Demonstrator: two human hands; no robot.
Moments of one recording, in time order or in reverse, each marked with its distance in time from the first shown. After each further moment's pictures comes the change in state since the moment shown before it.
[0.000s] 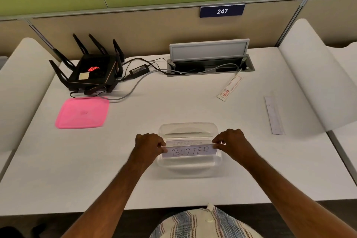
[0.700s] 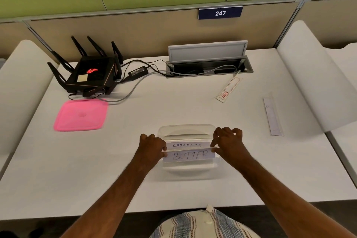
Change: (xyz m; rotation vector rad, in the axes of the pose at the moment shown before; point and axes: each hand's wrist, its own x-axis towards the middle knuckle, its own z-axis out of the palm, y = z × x) left_hand 0.014 0.001 0.015 0.363 -0.097 0.120; right_hand -0.002 -0.020 0.005 -0.299 0.008 0.006
